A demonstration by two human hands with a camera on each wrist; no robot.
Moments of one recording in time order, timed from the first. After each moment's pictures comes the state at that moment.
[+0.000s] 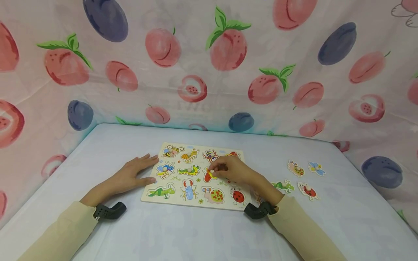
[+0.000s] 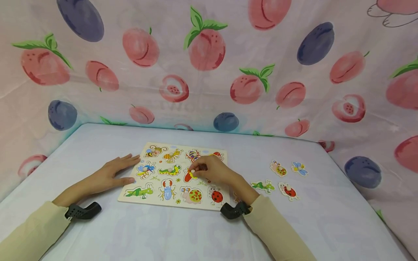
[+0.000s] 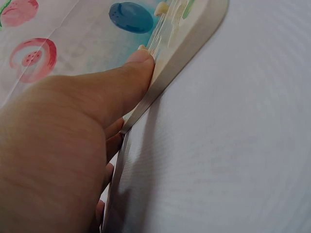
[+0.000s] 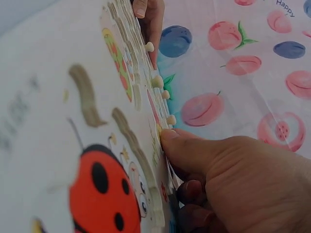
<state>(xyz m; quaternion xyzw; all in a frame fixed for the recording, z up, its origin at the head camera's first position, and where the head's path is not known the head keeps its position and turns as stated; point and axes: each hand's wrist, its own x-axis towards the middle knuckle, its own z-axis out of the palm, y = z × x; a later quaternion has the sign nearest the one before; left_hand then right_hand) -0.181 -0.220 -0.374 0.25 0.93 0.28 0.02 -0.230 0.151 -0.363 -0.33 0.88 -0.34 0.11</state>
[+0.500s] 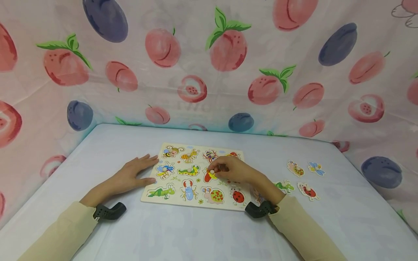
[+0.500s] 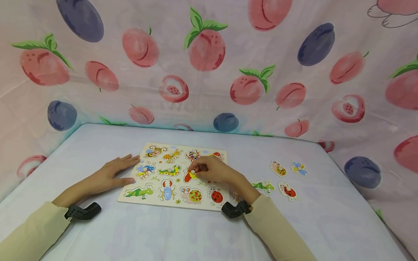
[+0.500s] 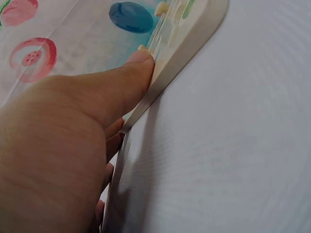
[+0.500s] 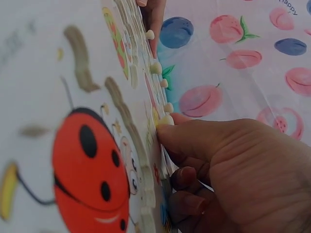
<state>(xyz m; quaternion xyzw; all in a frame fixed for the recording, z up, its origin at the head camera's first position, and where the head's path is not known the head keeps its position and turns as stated) -0.185 -0.222 -0.378 0.25 0.93 0.28 0.02 -0.232 0.155 -0.359 -0.35 0.86 -0.34 0.14</state>
